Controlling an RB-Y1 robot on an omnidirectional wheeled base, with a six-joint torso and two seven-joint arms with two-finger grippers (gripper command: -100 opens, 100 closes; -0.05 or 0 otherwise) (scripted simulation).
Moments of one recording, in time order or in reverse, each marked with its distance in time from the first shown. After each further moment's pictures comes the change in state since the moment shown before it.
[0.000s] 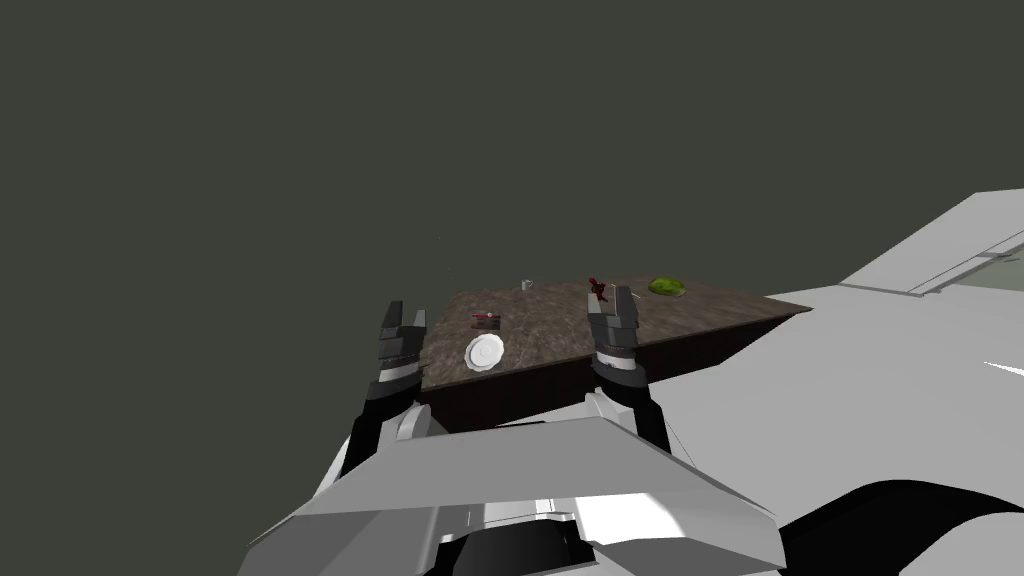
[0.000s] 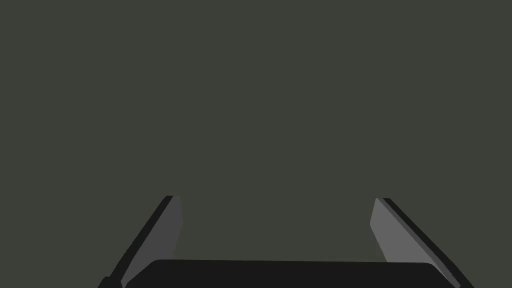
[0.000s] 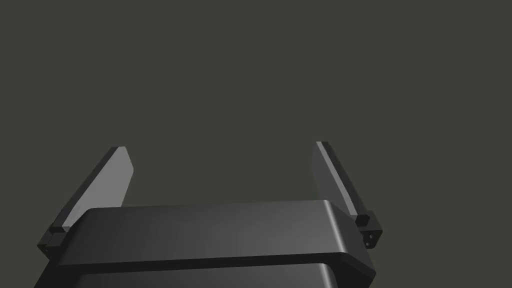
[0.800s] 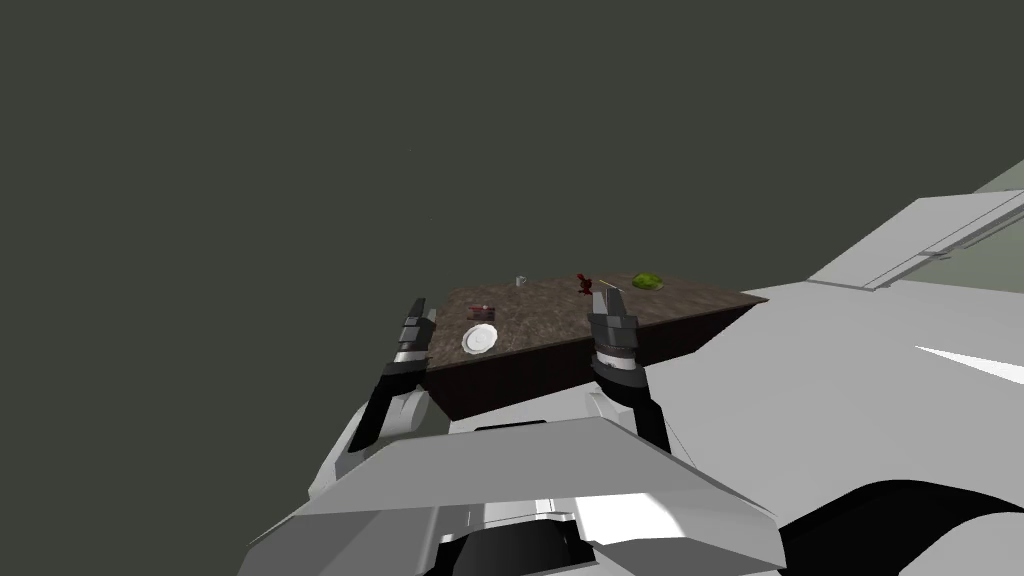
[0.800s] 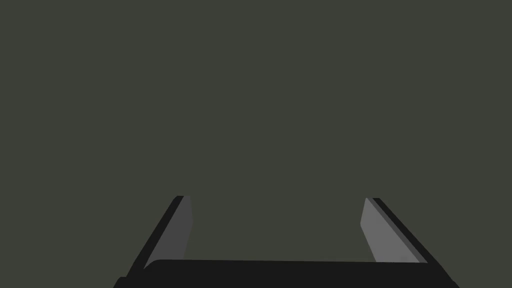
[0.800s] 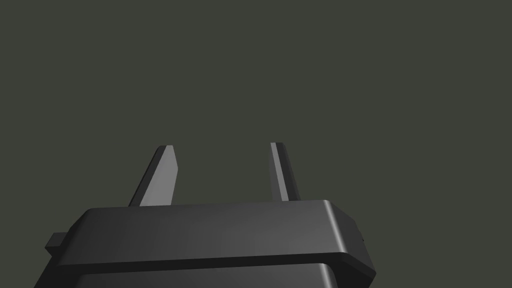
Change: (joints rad) left arm -0.137 0.132 0.038 0.108 0.023 0.168 0.036; right arm 0.000 0.000 0.000 0.000 0.000 0.000 0.000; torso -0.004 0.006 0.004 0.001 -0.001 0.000
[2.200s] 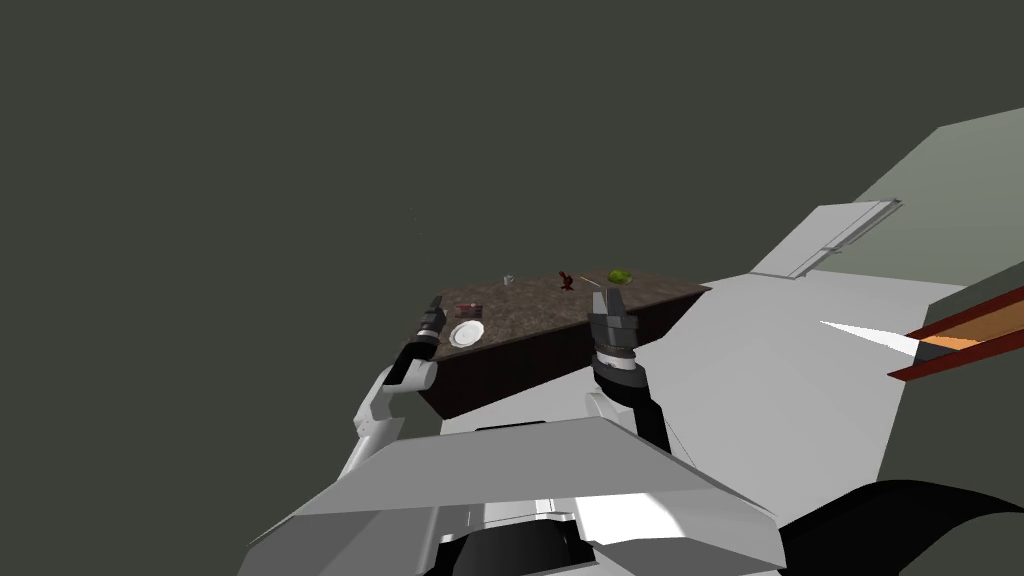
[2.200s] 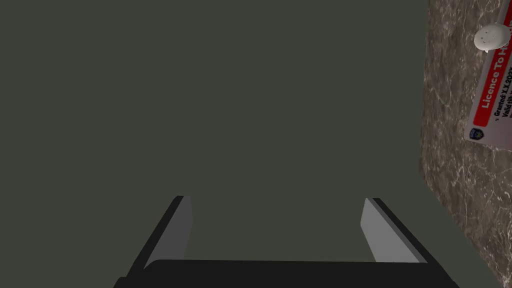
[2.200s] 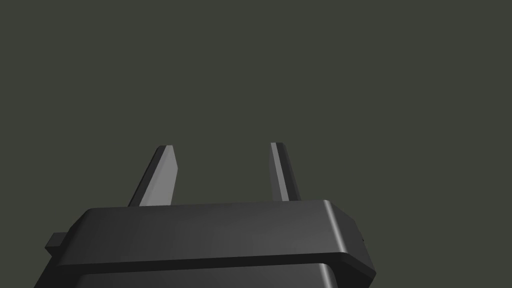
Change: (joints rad) left arm -0.268 0.047 0.060 0.223 0.042 0.354 0.038; right arm 0.000 0.000 0.000 0.000 0.000 0.000 0.000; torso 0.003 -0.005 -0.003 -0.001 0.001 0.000
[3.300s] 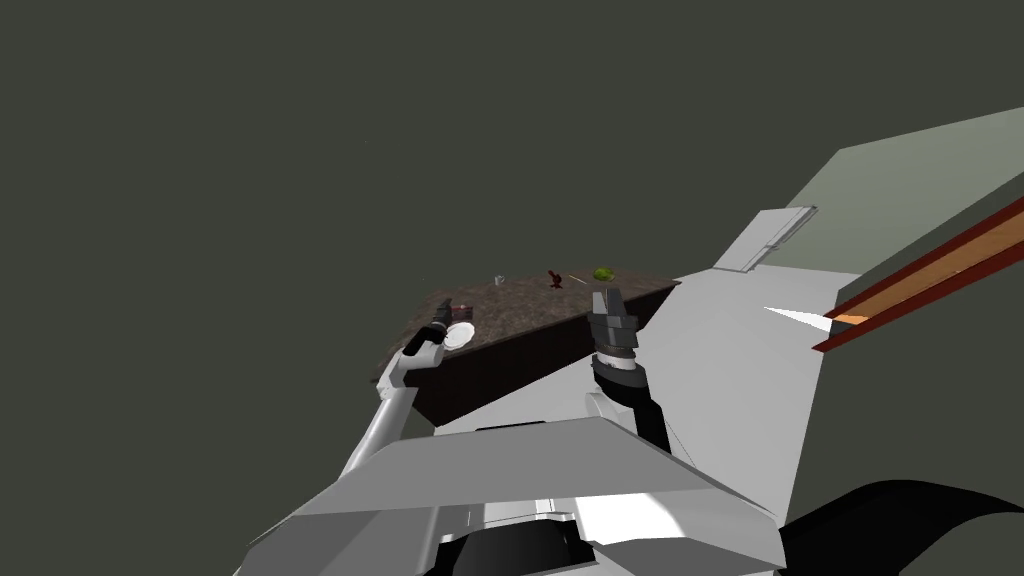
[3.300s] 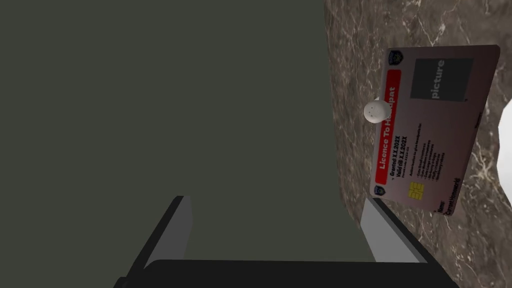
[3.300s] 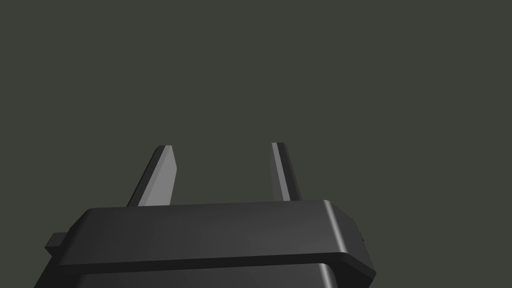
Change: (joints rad) left arm -0.193 0.014 0.027 0.183 0.022 0.288 -0.018; right arm 0.000 0.000 0.000 0.000 0.000 0.000 0.000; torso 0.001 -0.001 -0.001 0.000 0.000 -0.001
